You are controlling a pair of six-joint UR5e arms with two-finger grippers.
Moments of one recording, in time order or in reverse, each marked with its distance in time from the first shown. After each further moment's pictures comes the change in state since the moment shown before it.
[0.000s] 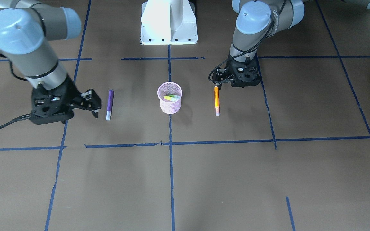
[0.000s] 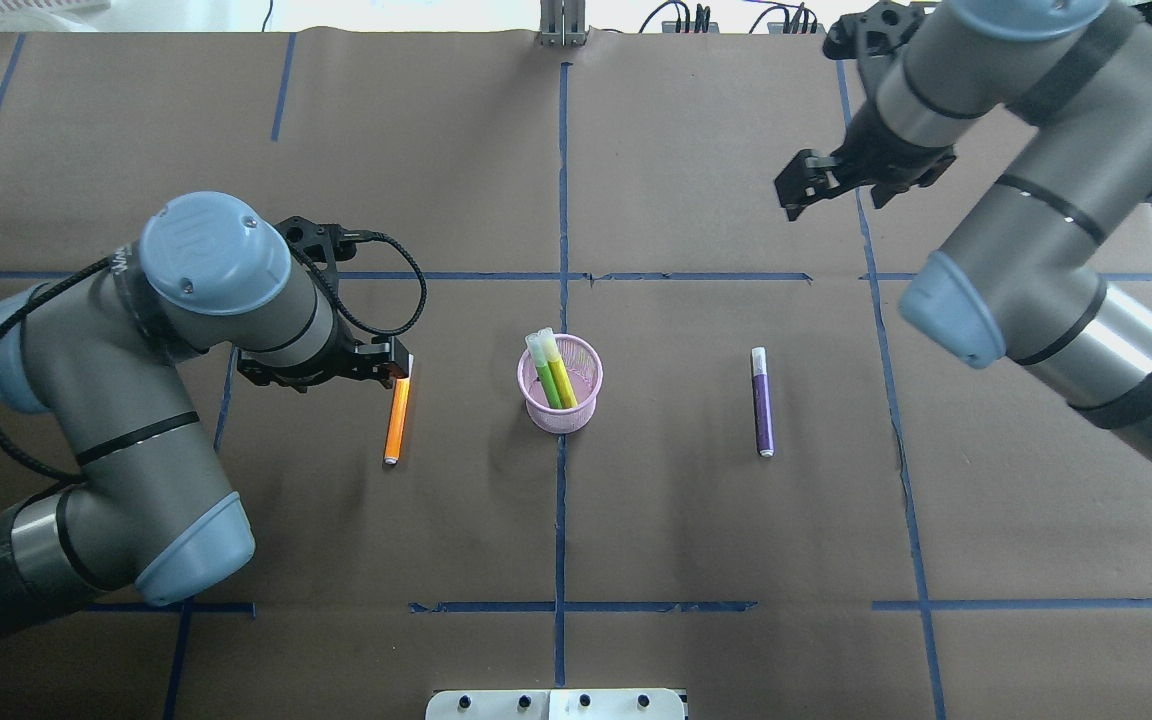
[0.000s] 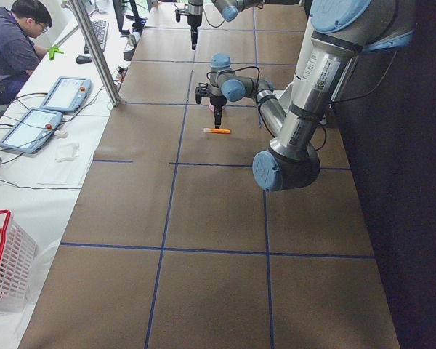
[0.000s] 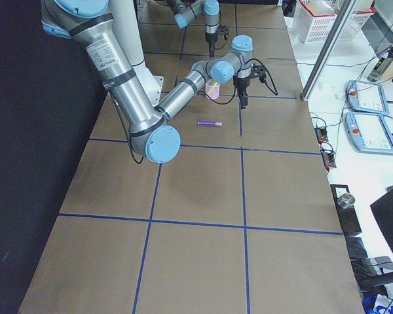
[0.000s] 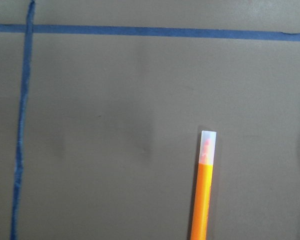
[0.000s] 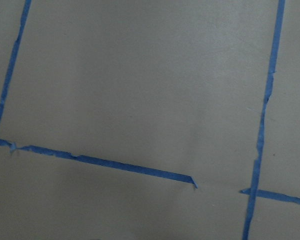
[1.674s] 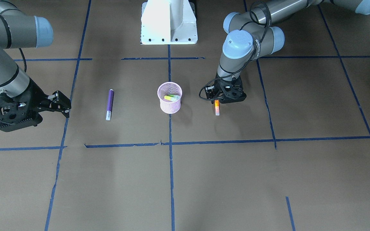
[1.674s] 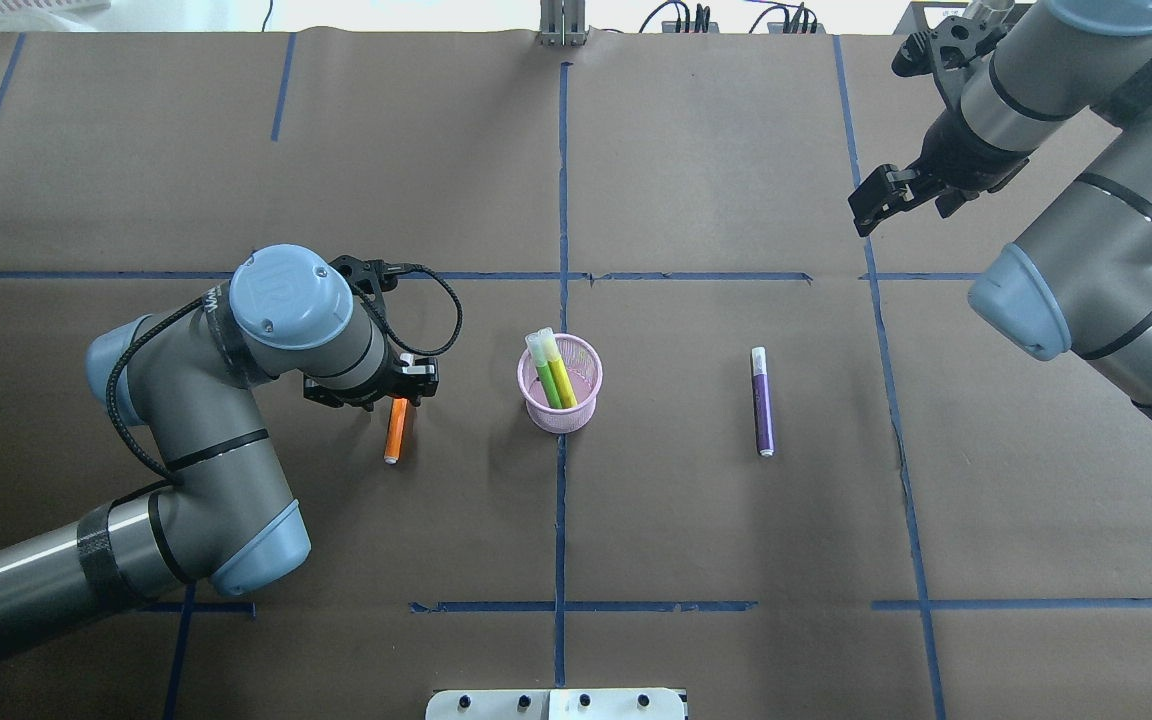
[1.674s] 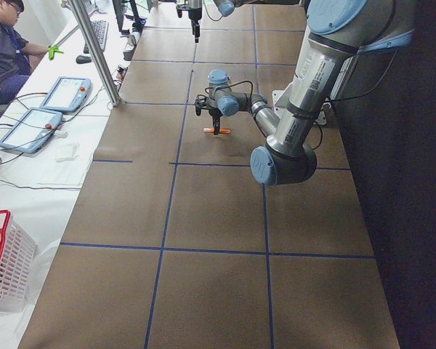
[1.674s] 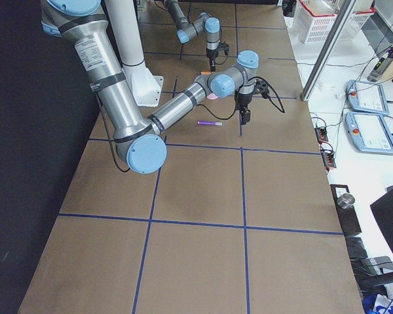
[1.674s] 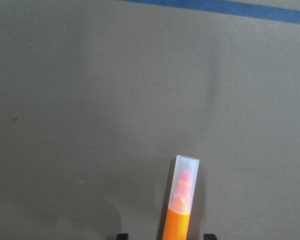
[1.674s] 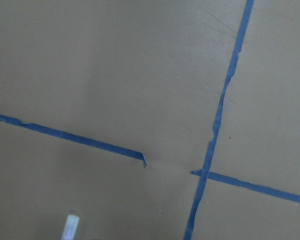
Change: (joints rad) left arm 0.050 -0.039 0.194 -0.190 0.010 -0.089; right arm 0.045 -0.080 0.001 0.005 0.048 -0.114
